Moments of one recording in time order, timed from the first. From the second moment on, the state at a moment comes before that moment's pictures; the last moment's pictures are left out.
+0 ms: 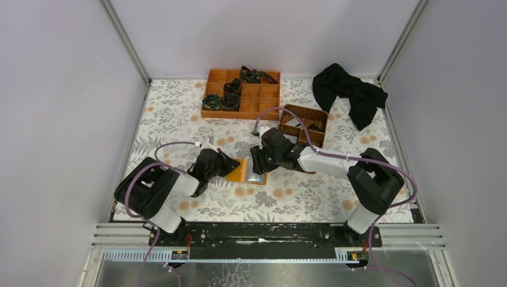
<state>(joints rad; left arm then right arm) -0.48 1.57 0.30 0.74 0.08 -1.02 0.83 1.66 0.98 -0.18 -0.13 0.37</state>
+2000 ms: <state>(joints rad) -0.47 0.91 0.26 0.20 -0.17 -0.89 0.90 1.96 1.32 -0.15 -0.29 0.40</state>
